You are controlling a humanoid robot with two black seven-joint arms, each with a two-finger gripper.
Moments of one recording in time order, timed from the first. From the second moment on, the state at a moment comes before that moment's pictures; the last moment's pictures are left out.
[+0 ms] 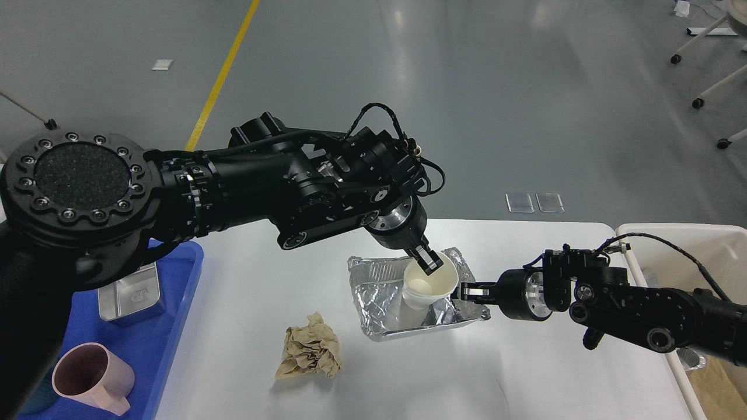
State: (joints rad) left arm -1.61 -0.20 0.33 -0.79 1.25 -0.72 -0.17; right arm 0.87 -0.51 0.05 1.26 -1.06 0.23 -0.01
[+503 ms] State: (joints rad) left arm -1.63 -0.21 0.32 -0.78 1.23 -0.65 -0.14; right arm 0.87 -0.51 0.05 1.26 -1.05 0.23 -0.01
